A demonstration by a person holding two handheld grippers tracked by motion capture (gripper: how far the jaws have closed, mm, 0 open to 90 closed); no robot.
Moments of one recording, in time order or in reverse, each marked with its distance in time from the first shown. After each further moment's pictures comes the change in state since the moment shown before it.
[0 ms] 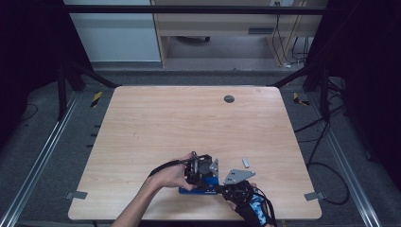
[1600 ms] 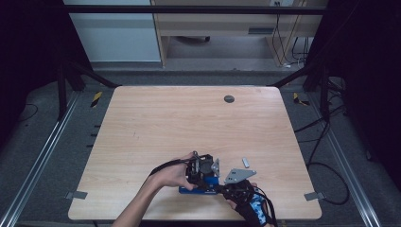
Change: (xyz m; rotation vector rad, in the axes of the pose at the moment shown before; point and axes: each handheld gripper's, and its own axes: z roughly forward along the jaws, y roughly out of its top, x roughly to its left) left arm 0.002 0.002 0.000 0.008 -0.013 -0.015; right arm -0.003 -0.001 -0.001 -0.002 0.011 0.011
